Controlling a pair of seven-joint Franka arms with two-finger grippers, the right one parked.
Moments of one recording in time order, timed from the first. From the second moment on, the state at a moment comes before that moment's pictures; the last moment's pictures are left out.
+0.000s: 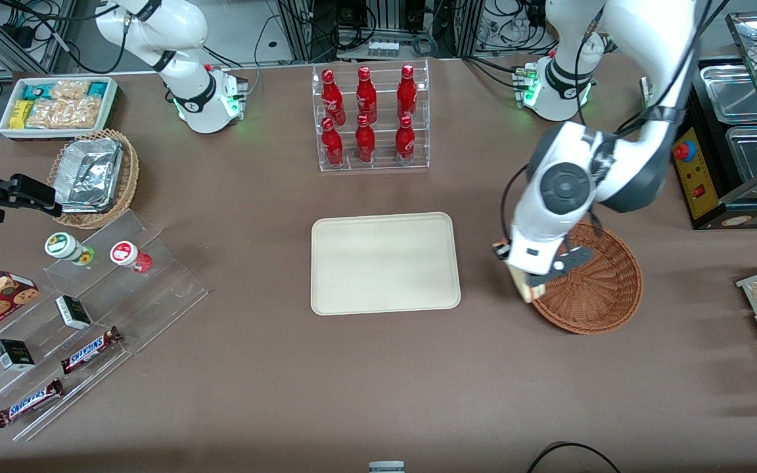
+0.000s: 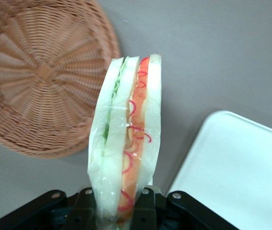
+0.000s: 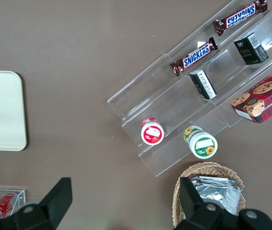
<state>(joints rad) -0.23 0.32 -0.26 -1.80 0.13 1.98 -0.93</state>
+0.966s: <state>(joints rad) -0.51 0.67 -0.26 -1.43 0.13 1.98 -0.87</state>
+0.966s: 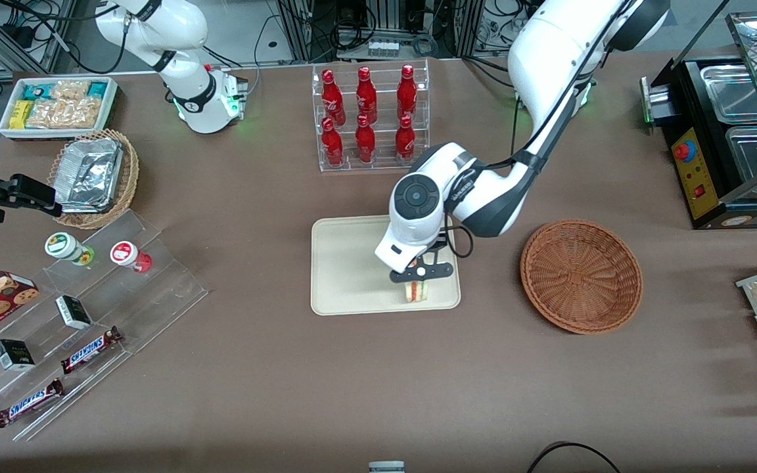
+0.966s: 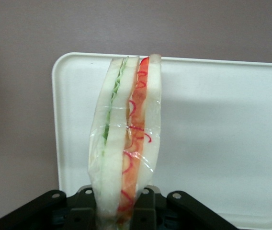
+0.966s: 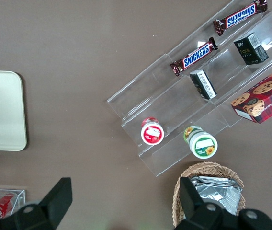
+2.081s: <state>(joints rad) -0.60 0.81 -0.26 -1.33 0.13 1.98 -0.86</state>
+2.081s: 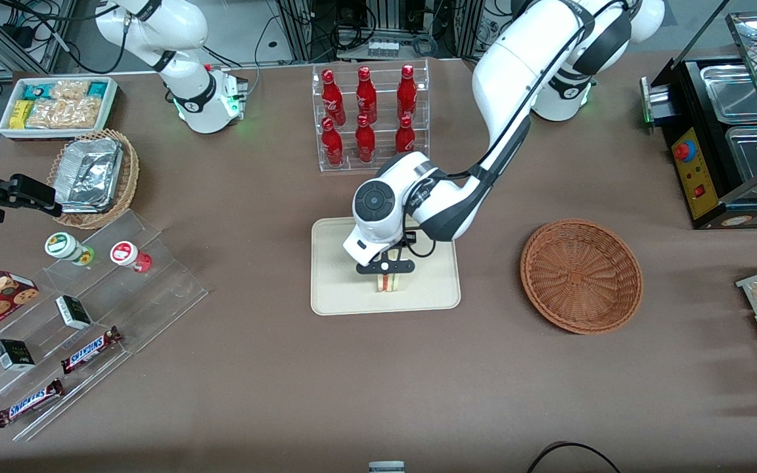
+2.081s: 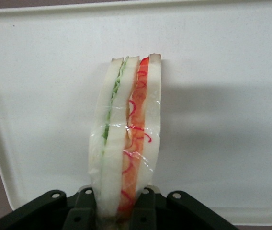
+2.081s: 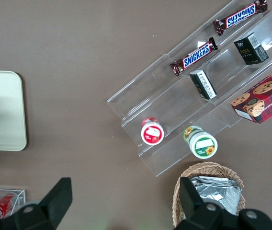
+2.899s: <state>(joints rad) -0.62 0.85 -0.25 -1.30 0.13 1.99 -0.87</state>
